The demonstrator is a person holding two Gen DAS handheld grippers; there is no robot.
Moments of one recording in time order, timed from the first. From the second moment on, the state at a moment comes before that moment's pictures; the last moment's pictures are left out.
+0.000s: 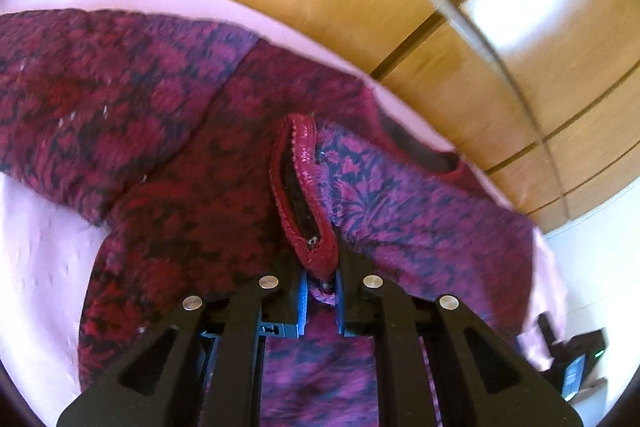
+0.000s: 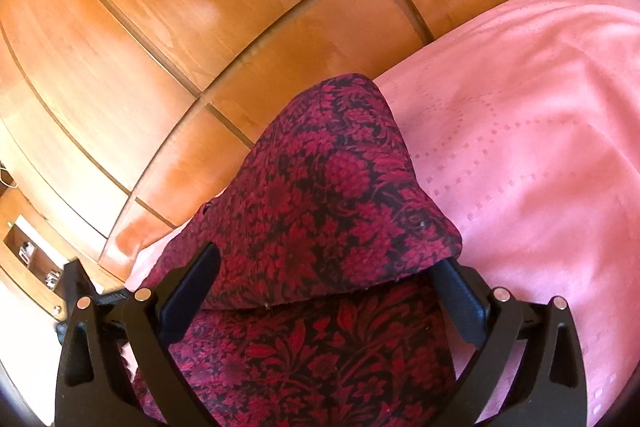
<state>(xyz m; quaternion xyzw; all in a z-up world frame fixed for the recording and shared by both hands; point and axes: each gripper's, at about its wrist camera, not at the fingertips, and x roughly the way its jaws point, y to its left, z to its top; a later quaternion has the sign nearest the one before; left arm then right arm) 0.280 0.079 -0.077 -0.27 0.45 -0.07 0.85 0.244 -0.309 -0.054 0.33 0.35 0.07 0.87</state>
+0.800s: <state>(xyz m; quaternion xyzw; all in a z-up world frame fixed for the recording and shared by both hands) 0.293 0.073 -0.059 -0.21 0.44 -0.07 0.87 0.264 -0.293 0.005 0.29 0.38 0.12 0.87</state>
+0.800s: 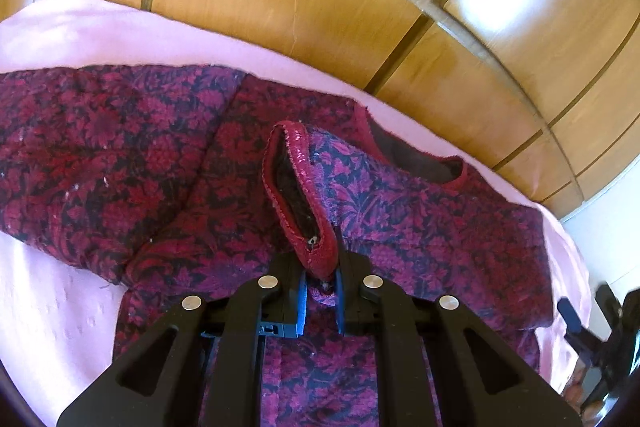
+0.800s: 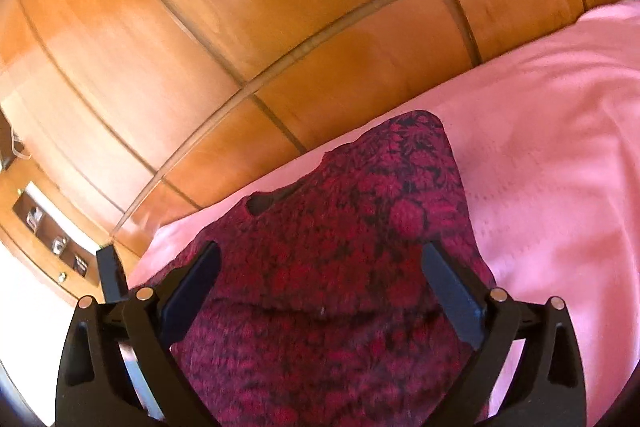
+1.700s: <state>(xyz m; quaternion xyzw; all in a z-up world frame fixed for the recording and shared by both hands) 0.289 0.077 -0.073 -0.19 0.43 -0.05 0.88 0.357 -0.244 -0.055 0.07 0.46 -0.01 0.89</state>
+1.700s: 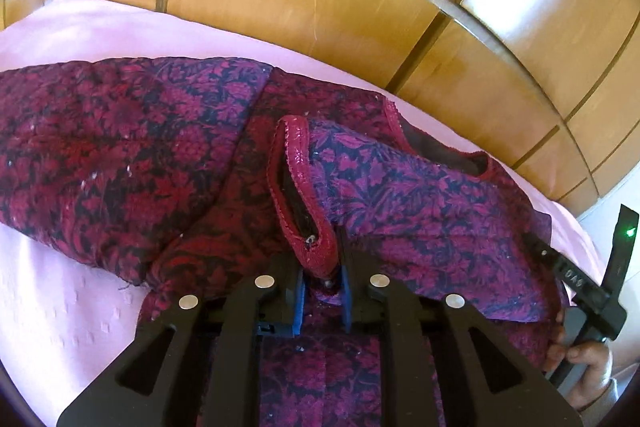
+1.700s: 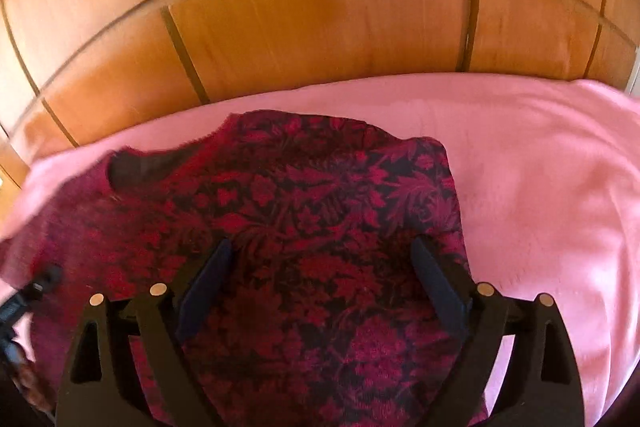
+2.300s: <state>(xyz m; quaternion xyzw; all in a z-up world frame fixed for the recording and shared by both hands) 0.203 0.245 -0.053 -0.39 0.35 0.08 0.85 0.258 -0.173 -0.024 0.03 0.41 0.03 0.91</state>
